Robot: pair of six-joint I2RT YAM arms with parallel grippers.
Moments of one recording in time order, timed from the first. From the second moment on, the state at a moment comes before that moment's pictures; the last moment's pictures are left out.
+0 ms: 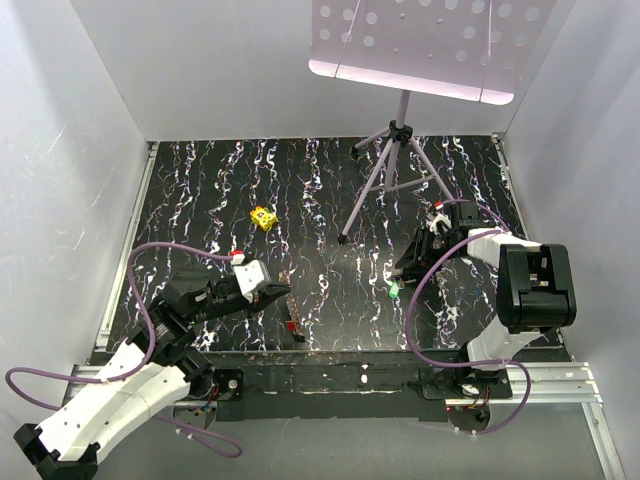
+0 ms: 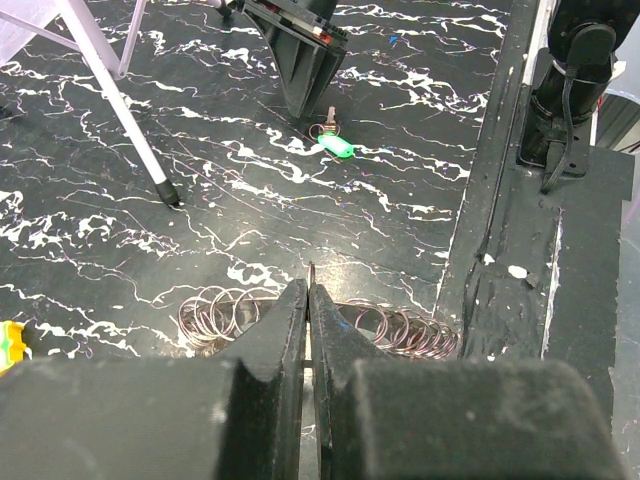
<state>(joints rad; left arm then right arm) -0.71 0.50 0.58 -0.27 0.46 0.19 0.03 1.63 0.81 -0.35 -0.69 0.32</state>
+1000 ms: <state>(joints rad) -0.70 0.51 0.58 -0.27 0.47 0.19 0.06 1.61 0.77 -0.32 -0.64 0.43</state>
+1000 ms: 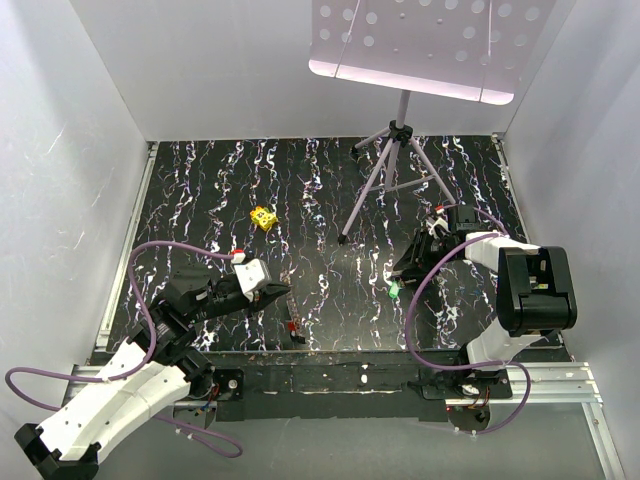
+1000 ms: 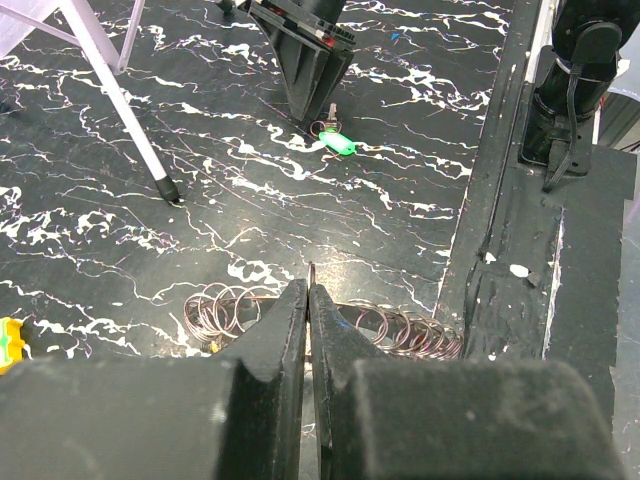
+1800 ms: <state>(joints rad) -0.69 0.51 0.58 -0.27 0.47 0.19 0.08 1.61 0.76 -0.32 -0.64 0.44</state>
